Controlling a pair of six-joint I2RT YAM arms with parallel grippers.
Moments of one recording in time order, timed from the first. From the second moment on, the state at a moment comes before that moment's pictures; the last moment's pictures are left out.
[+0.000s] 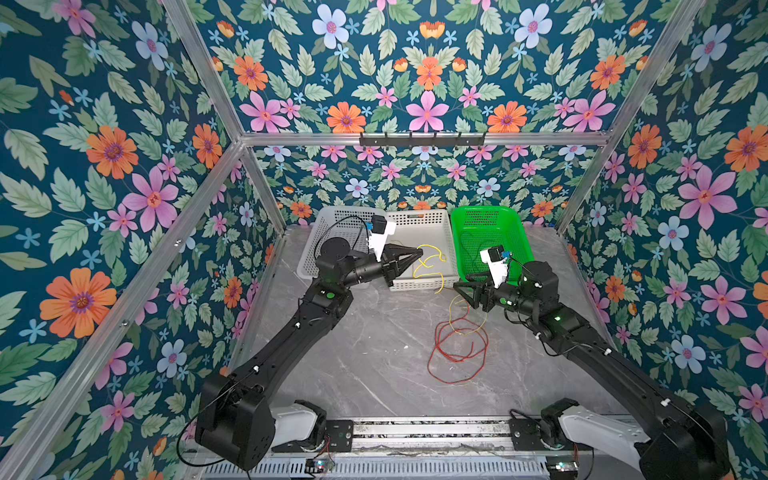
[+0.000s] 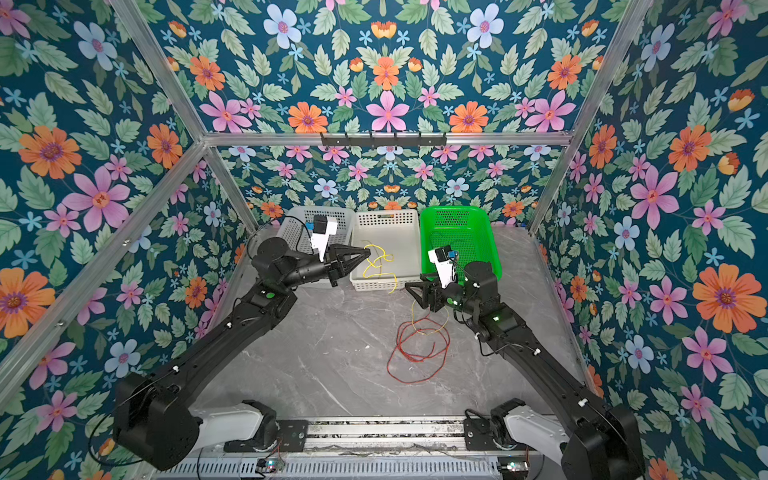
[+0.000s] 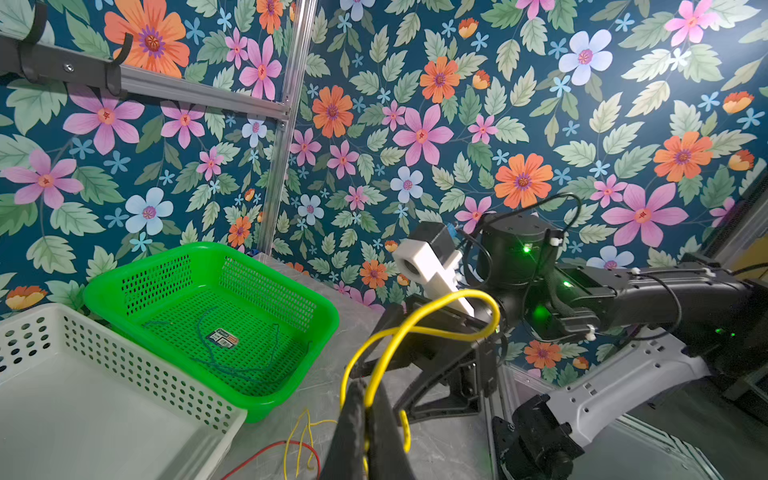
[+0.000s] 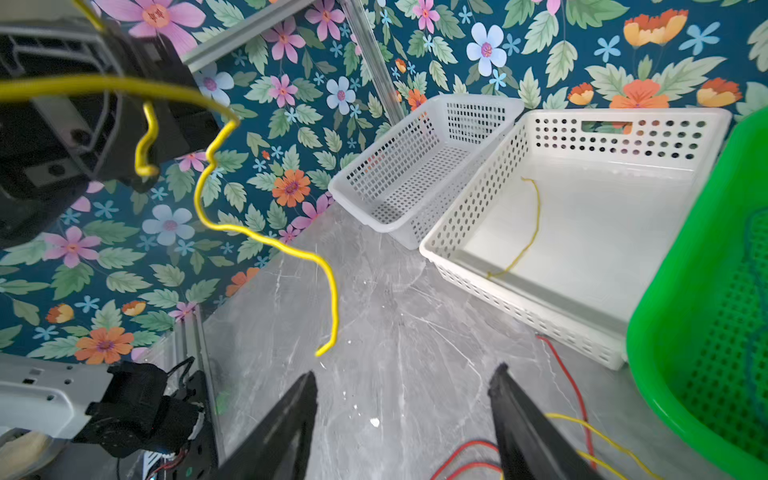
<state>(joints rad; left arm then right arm) -0.46 1.28 1.01 0.41 0.82 -0.39 0.41 1.12 0.83 0.01 -0.55 0.28</state>
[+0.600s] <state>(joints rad) -0.46 1.29 0.99 0.46 0.82 -0.40 0.46 1.32 0.94 0.12 -0.65 0.33</state>
